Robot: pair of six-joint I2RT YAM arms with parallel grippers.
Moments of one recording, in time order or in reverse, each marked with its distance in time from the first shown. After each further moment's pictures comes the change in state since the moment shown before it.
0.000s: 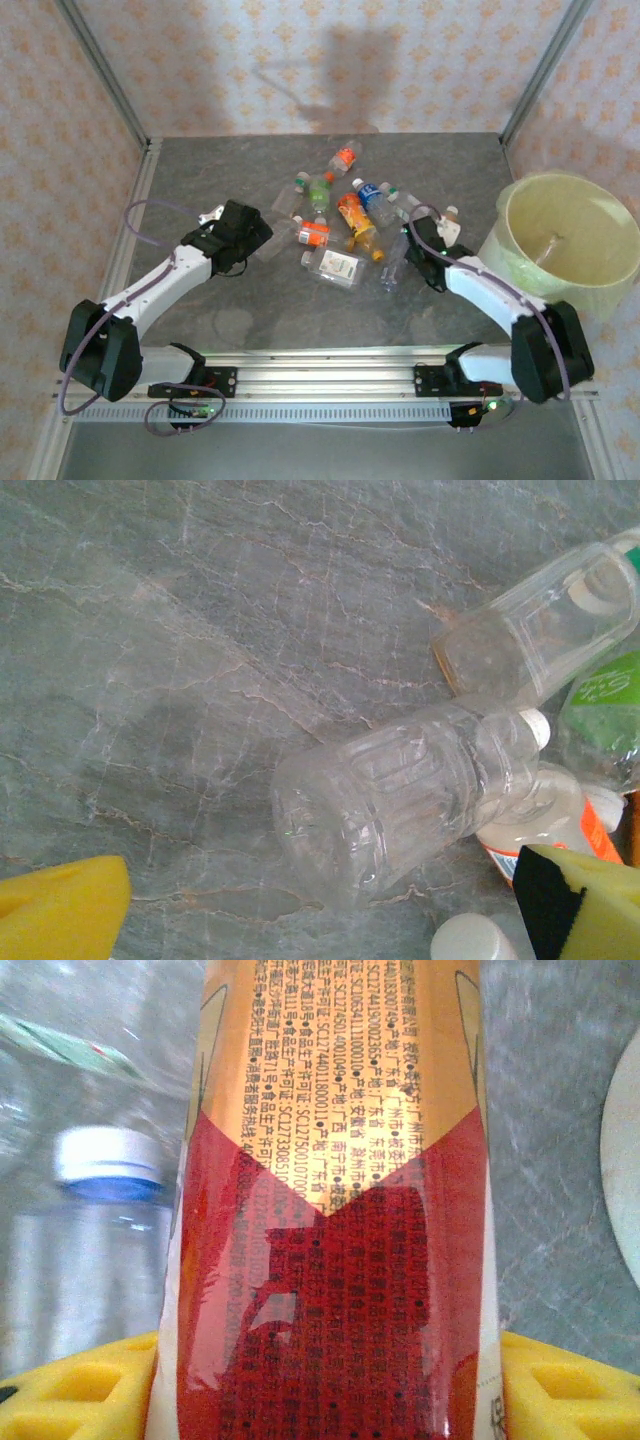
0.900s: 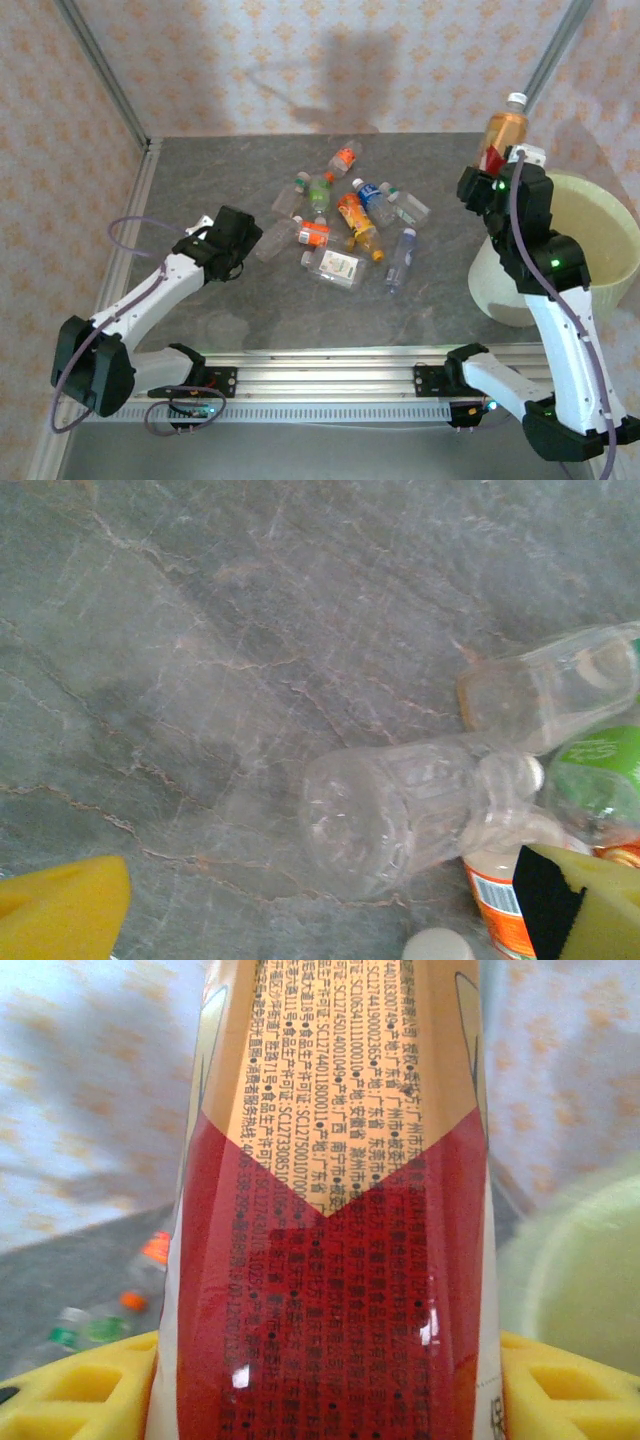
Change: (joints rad) left arm 0.000 -0.061 -0.032 -0.068 -0.035 -0.216; right arm -0.135 -0.264 0.758 -0.435 -0.009 -0.417
